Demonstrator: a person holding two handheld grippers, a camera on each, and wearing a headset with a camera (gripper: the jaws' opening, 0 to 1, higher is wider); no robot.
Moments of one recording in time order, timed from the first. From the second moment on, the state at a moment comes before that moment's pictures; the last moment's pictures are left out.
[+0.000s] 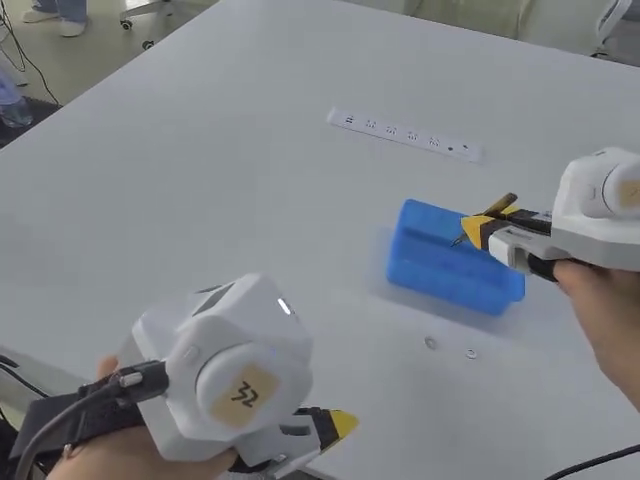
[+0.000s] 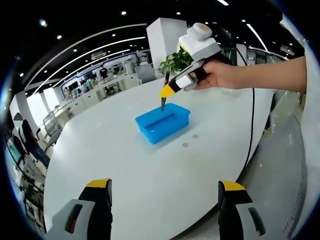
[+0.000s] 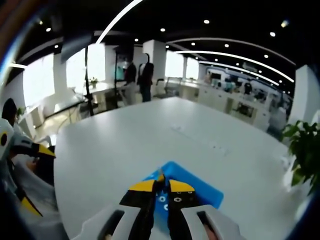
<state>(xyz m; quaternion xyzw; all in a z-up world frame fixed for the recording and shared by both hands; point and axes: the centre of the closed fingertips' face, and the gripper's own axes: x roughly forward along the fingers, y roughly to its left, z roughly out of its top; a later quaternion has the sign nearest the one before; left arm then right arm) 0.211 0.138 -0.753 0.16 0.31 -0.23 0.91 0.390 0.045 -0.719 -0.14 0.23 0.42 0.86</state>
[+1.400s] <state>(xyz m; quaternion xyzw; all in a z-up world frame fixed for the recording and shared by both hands) 0.205 0.137 -0.761 0.16 0.32 -0.23 0.90 0.321 0.035 -0.787 -0.12 0.33 0.45 0.82</state>
